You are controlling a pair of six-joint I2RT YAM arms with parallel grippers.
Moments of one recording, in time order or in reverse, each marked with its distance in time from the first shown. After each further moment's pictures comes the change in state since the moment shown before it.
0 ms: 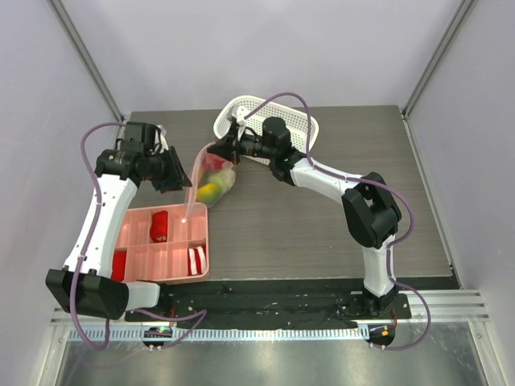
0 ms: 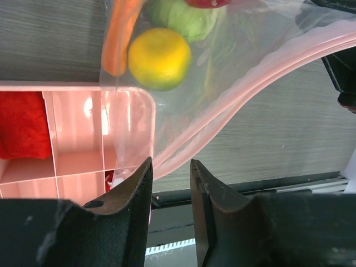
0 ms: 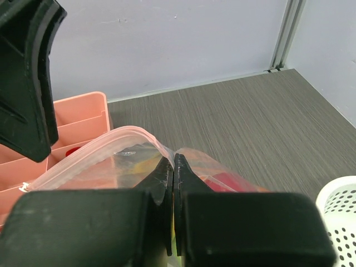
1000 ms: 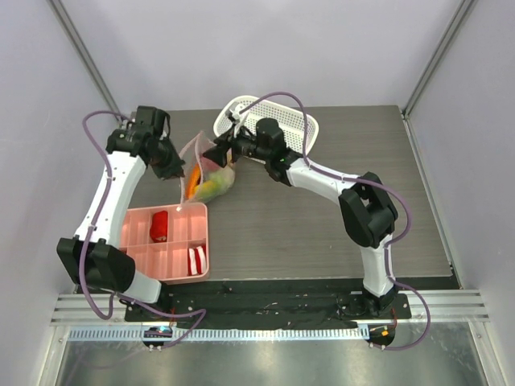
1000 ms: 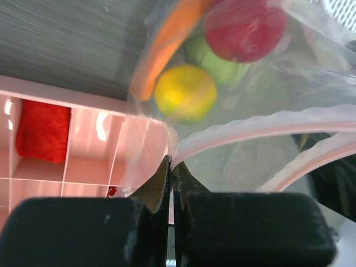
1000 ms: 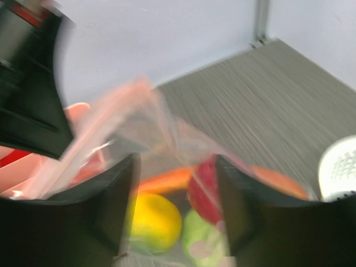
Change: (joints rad) left arm -0.019 0.188 0.114 -0.031 -0.159 -0.128; right arm 0.014 0.024 0.034 -0.057 0.129 0.094
